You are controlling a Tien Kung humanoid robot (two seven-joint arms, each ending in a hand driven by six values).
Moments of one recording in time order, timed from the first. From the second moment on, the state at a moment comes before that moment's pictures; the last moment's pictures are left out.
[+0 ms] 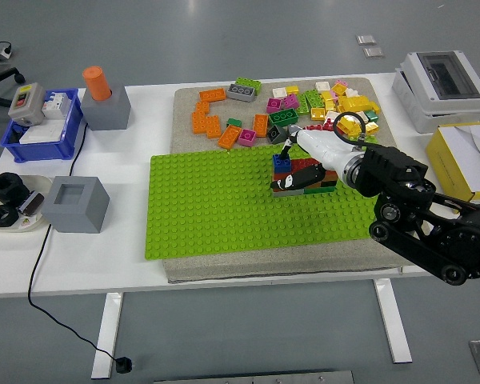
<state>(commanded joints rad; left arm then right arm) -0.10 0.12 -1.54 -0.18 1.37 0.00 0.08 0.75 -0.30 0.58 1.30 -1.75 0.08 -0.42</state>
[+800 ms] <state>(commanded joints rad) -0.09 0.11 -1.54 -0.18 1.36 0.00 0.08 0.74 -0.37 0.71 1.39 -1.71 0.03 -0.39</state>
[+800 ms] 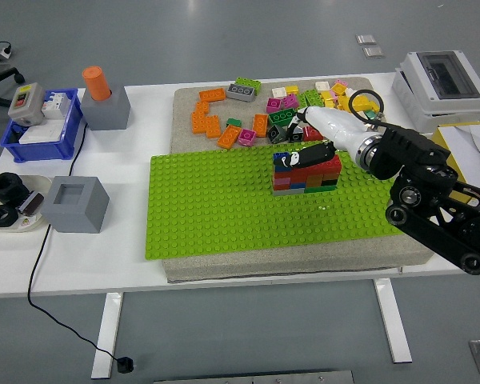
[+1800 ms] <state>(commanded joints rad) -0.09 0.11 -1.54 -0.18 1.36 0.00 0.09 0.75 -0.48 0.59 1.08 -1.97 0.01 -0.34</state>
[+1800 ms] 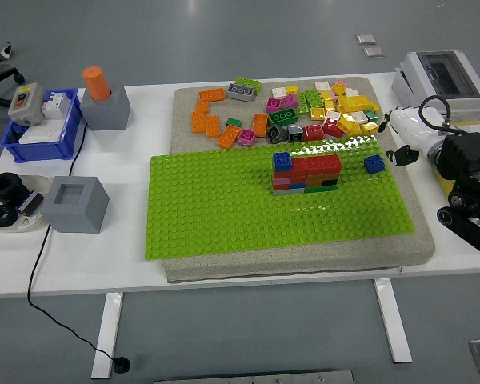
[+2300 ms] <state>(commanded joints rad) -0.10 0.11 -1.54 -0.18 1.37 0.00 0.09 0.81 -0.38 0.54 0.94 -1.94 0.03 -0.34</state>
